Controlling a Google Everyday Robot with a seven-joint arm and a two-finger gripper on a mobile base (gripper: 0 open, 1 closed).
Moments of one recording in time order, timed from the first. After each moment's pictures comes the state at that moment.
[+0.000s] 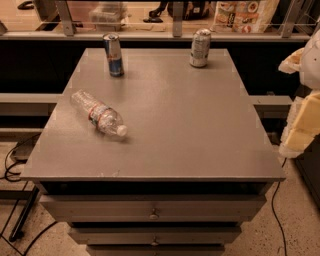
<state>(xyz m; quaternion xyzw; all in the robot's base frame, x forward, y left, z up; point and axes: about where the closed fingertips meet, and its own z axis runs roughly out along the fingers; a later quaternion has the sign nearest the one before) 0.438 -0.217 0.976 -0.60 0.78 -0.03 0.16</state>
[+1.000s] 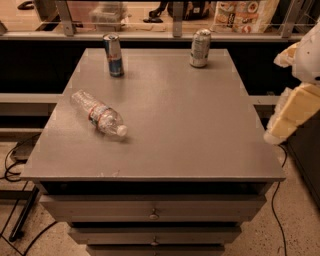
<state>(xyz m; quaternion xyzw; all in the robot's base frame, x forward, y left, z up) 0.464 -0.210 0.976 -0.58 0.79 -0.02 0.21</state>
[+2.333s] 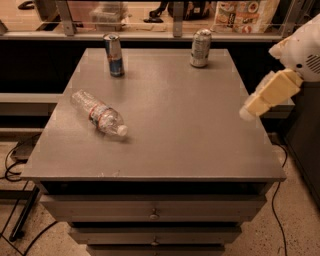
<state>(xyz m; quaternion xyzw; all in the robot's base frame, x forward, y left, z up) 0.513 -0.194 0.980 -0.50 0.81 0.04 0.31</state>
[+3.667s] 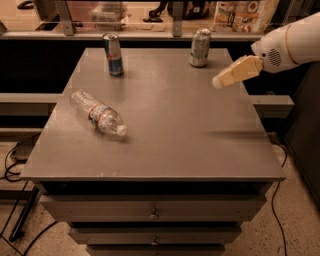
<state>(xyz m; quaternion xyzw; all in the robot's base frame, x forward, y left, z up) 0.636 -0.184 0.954 -0.39 0.81 0.13 0.43</state>
